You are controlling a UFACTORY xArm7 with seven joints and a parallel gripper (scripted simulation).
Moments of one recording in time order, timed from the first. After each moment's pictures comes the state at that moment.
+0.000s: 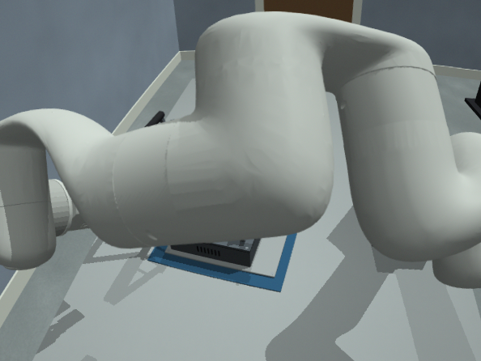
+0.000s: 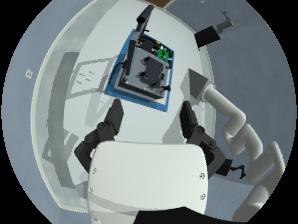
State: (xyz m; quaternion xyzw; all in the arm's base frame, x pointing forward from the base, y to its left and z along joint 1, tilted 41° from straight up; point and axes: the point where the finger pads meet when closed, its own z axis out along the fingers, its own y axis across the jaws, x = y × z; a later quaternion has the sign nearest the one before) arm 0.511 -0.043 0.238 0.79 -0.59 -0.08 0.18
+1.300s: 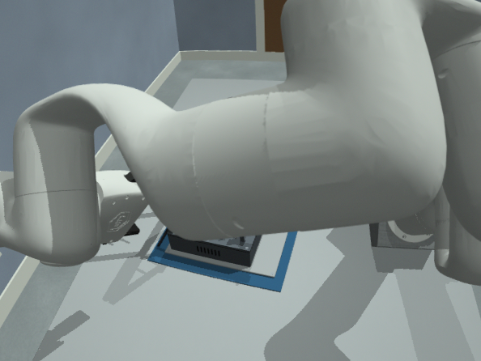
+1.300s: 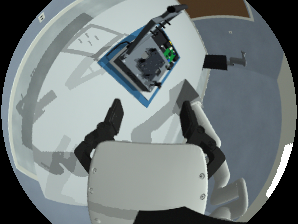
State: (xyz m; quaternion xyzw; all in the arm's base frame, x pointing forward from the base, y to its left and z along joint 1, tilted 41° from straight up) arm 0.479 -0.028 0.251 0.91 -0.41 -0.08 0.10
